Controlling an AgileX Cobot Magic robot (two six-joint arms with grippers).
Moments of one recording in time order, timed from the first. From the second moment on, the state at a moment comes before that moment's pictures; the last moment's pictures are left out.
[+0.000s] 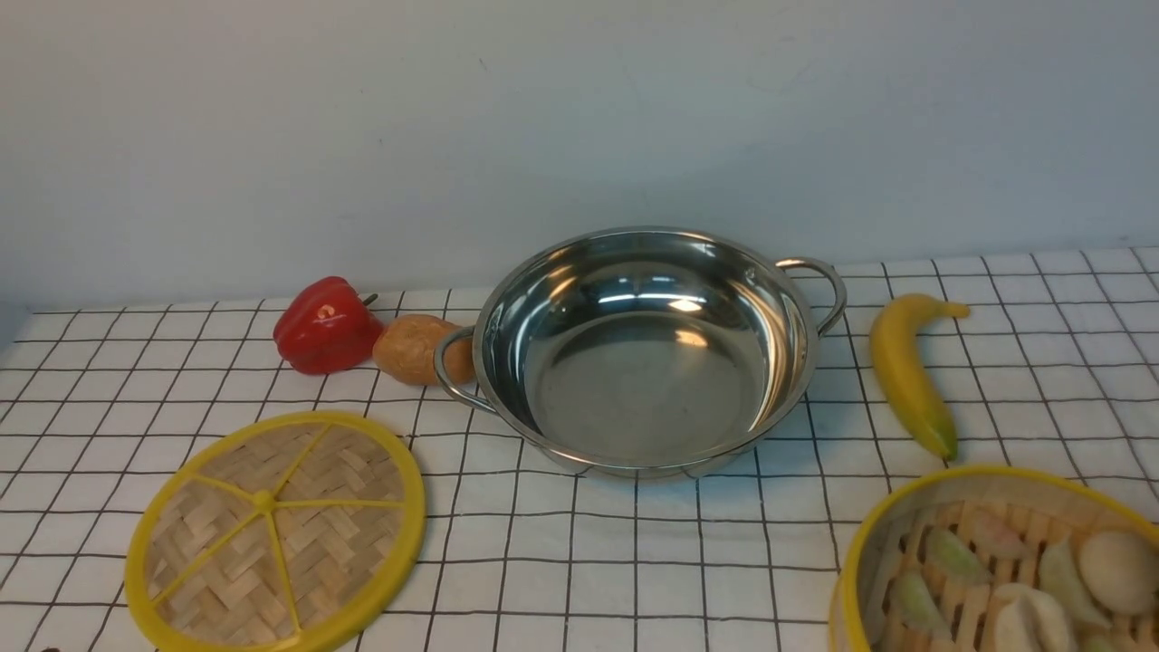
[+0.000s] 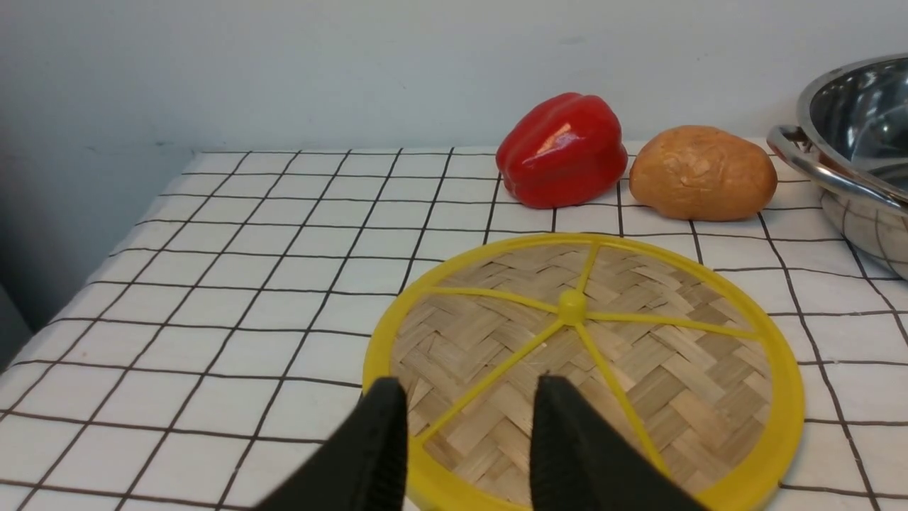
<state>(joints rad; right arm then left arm) -0.02 1.27 -0.70 0.06 1.06 0.04 0.10 0.00 0.01 0.06 0.32 -0.02</state>
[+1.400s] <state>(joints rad) -0.02 1.49 -0.91 -0.18 1.05 0.15 0.10 0.00 0.01 0.06 0.32 -0.02</state>
